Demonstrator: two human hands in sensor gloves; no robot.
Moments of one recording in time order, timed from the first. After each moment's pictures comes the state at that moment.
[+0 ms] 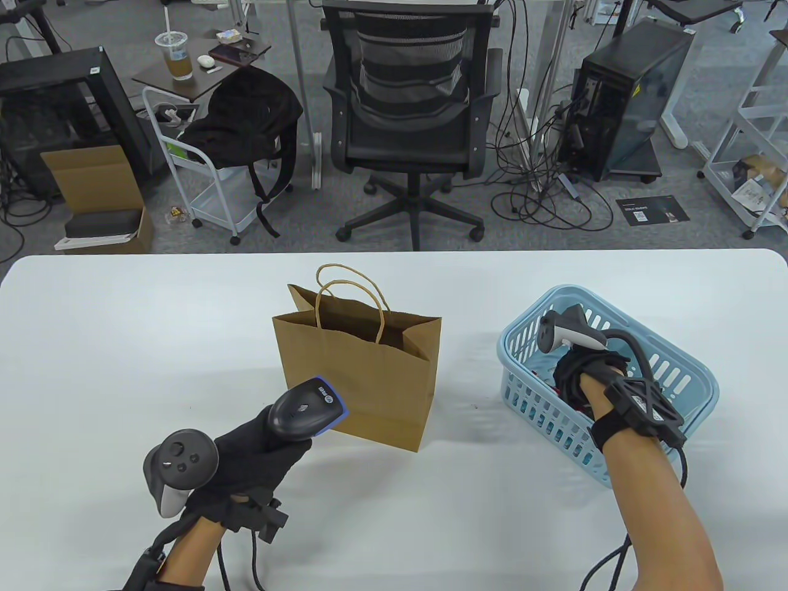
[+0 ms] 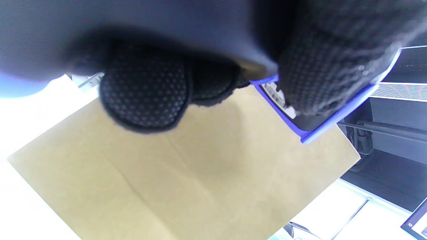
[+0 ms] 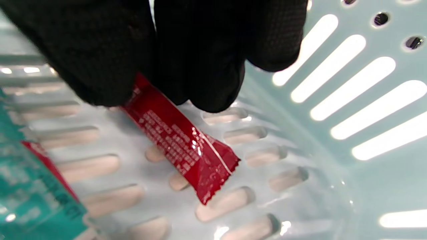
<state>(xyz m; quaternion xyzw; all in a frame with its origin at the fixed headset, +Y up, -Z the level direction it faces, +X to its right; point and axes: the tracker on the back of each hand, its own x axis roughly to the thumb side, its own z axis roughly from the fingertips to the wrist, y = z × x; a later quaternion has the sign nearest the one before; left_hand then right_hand) -0.266 -0.693 -0.311 0.10 -0.17 0.45 0.87 0.257 -0.730 -0.486 0.09 -0.32 -0.94 0.12</state>
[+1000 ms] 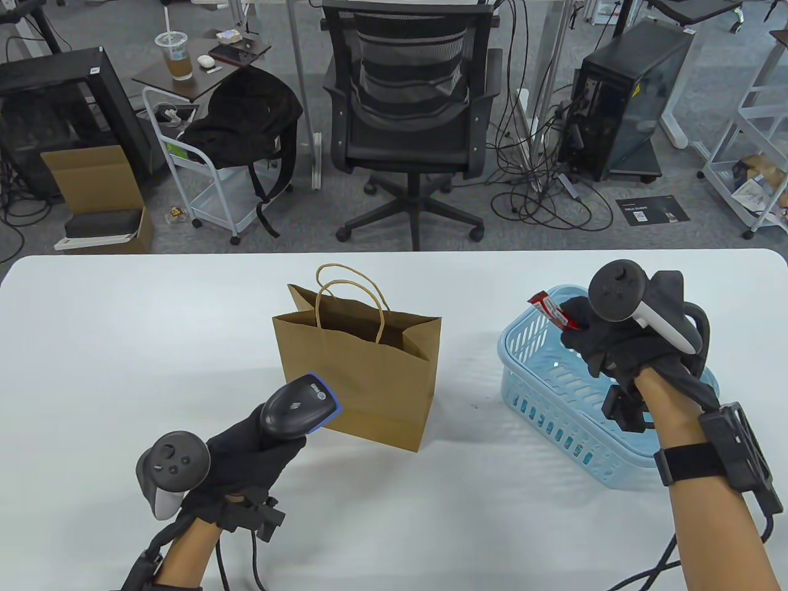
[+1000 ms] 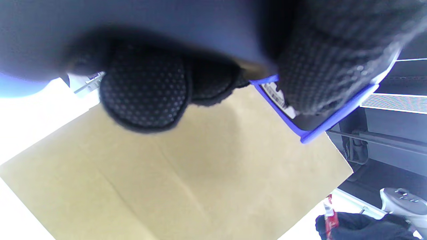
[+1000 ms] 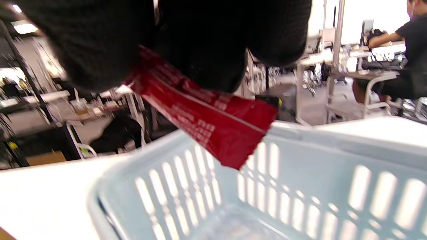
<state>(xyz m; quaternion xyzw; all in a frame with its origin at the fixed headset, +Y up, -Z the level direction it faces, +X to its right) -0.273 -0.691 -0.308 0.12 -0.17 0.46 0.86 0.241 -0.528 -0.391 0.02 0.00 -0.99 -0.10</state>
